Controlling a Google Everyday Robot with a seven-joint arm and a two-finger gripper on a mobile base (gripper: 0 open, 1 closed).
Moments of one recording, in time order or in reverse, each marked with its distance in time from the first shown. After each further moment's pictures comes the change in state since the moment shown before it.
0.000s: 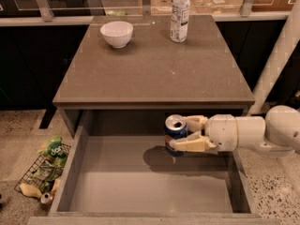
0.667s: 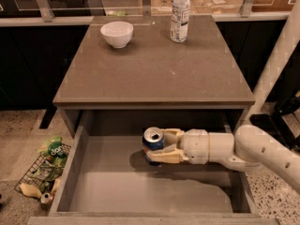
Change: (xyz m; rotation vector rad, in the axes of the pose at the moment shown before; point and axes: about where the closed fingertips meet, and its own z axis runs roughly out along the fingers) arm 0.034 0.012 0.069 0.001 -0.066 0.016
